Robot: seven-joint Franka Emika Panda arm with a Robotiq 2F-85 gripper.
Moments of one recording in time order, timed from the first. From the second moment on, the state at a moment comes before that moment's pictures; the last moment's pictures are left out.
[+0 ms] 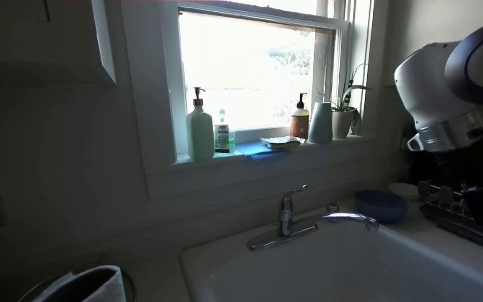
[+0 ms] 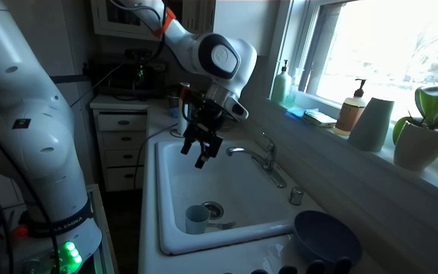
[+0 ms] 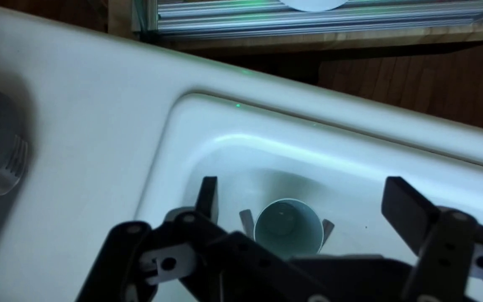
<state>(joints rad) -0.08 -0.27 -0.05 -2.46 -0.13 1.74 -0.01</state>
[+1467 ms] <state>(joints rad) -0.11 0.10 -0.11 -2.56 -0.06 2.40 -0.35</state>
